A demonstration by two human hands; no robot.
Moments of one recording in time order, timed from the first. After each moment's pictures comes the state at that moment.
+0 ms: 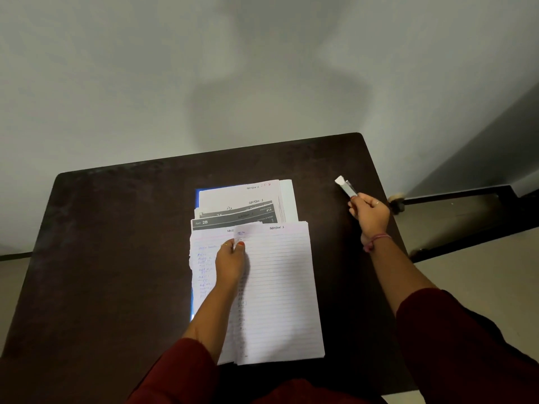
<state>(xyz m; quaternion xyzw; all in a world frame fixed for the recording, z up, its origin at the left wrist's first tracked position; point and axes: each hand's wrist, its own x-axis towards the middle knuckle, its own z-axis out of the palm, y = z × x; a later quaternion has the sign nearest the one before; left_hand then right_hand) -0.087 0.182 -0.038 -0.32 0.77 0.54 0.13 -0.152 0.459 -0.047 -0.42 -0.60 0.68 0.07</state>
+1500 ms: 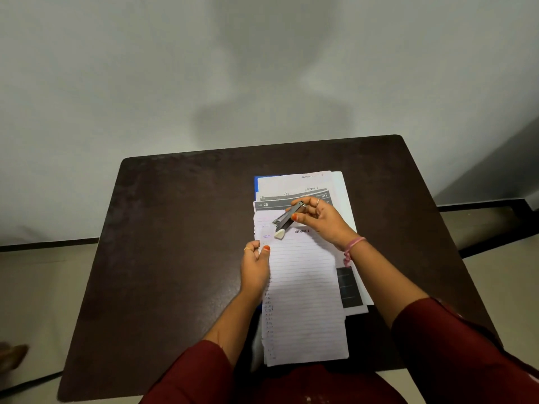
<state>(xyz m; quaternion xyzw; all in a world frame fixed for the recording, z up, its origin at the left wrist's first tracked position) -0.015 0.081 -0.021 -0.26 0.71 0.64 0.09 -0.088 0.248 0.018 0.01 -0.71 0.68 -0.18</state>
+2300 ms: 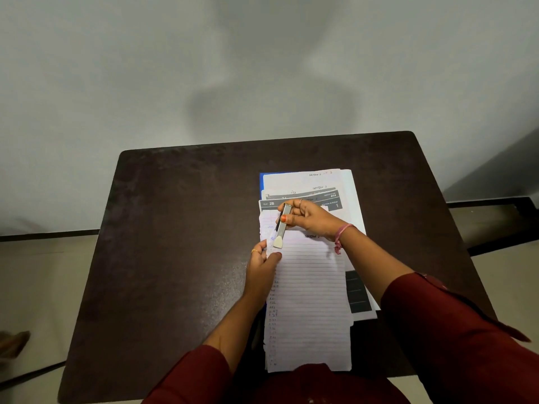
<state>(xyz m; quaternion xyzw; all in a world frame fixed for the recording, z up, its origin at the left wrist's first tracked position) -0.022 0.070 -0.031 -0.24 0.66 0.69 0.17 -0.122 0.215 0.002 0.01 -0.71 0.63 -0.32</state>
